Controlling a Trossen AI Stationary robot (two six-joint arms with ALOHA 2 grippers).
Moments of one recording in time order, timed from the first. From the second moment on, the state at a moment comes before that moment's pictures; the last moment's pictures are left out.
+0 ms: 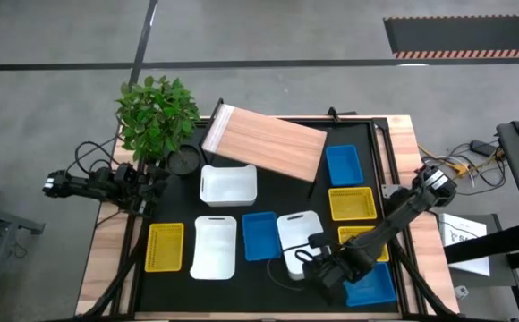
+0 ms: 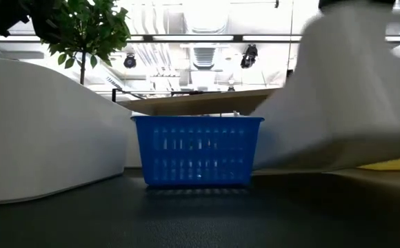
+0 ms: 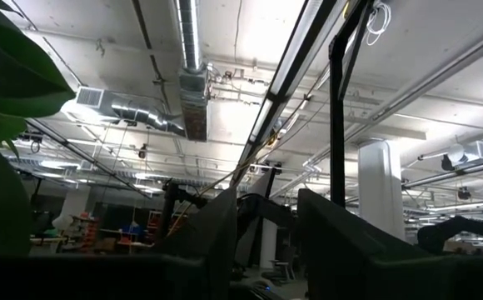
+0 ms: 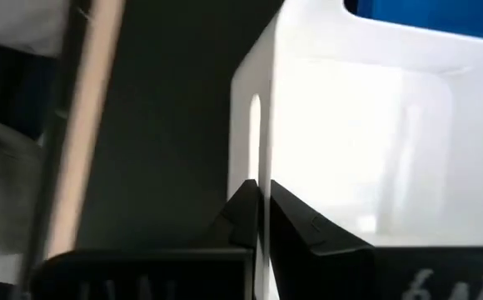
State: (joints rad) left arm -0.17 0.09 0.00 0.73 -0.11 -0.05; right arm 0.67 1.77 1.44 -0.94 0.09 0.41
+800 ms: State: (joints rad) left arm -0.17 0.09 0.00 0.73 -0.11 -0.05; right arm 0.69 1.78 1.86 -1.08 0.43 0.22
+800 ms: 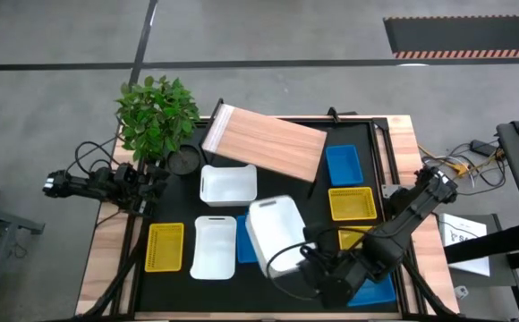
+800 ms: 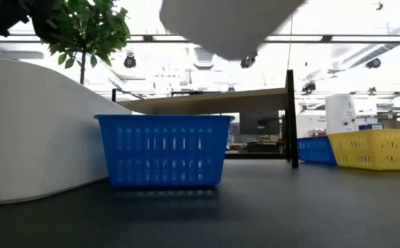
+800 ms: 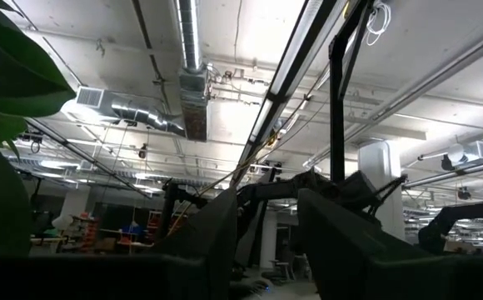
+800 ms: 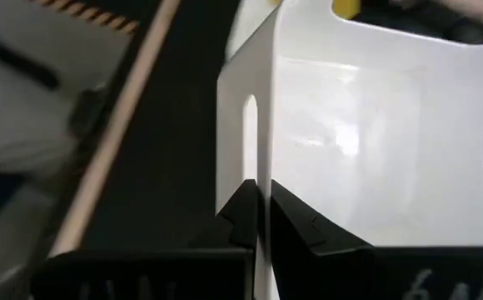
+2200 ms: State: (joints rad) left arm -0.17 0.09 0.00 0.72 -0.11 -0.05; right arm -0.02 1.78 1.86 -1.38 0.24 0.27
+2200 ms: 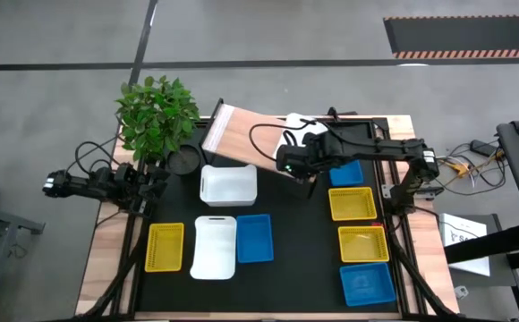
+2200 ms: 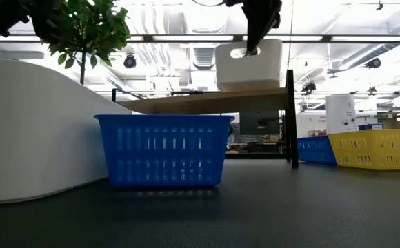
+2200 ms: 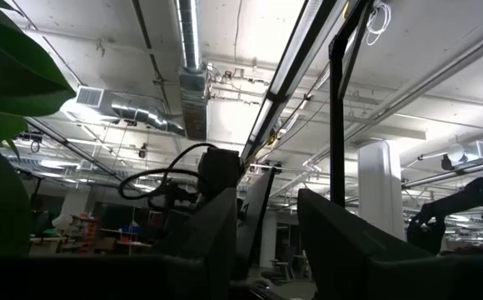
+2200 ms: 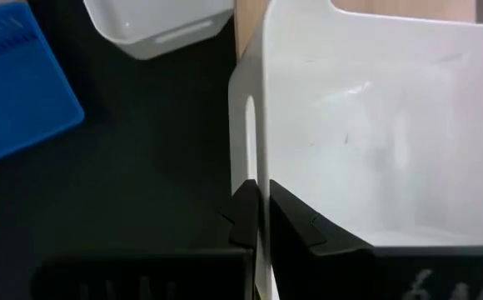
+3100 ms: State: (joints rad) left arm -0.17 0.09 0.00 0.72 -0.11 -0.05; right arm 0.01 1.76 1.93 -1.48 0.20 0.31
